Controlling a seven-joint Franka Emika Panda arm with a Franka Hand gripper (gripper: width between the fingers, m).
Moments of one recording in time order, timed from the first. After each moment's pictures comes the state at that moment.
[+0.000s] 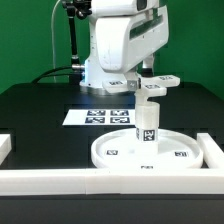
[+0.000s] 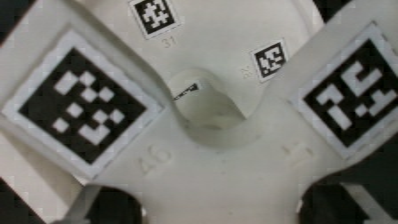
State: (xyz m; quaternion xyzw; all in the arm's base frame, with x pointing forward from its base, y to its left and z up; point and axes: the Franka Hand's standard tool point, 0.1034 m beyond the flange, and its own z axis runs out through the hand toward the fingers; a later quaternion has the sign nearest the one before) arm 0.555 0.025 0.131 -0.87 -0.50 0.02 0.06
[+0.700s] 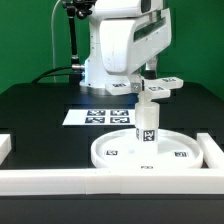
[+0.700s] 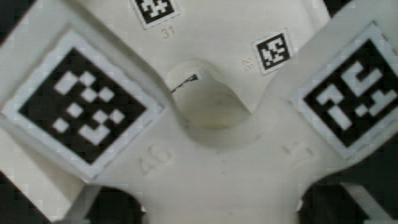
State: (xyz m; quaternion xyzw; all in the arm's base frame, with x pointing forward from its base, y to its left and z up) arm 0.559 0.029 0.129 -0.86 -0.50 0.01 0.06
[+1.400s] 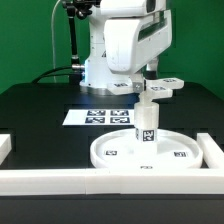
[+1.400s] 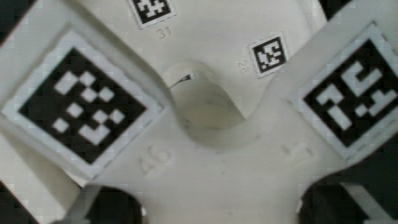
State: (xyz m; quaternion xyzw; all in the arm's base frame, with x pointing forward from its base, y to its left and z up) arm 0.551 0.028 0.126 -0.86 -0.51 0.02 0.05
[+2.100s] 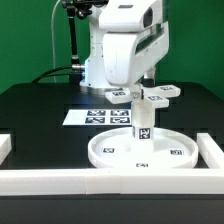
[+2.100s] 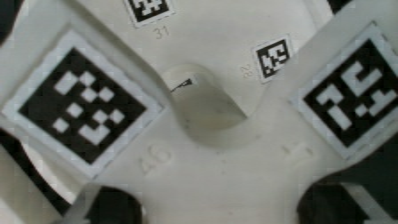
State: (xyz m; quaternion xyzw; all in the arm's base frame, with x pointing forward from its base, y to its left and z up) arm 0.547 0.029 0.108 -0.86 -0.51 0.03 0.06
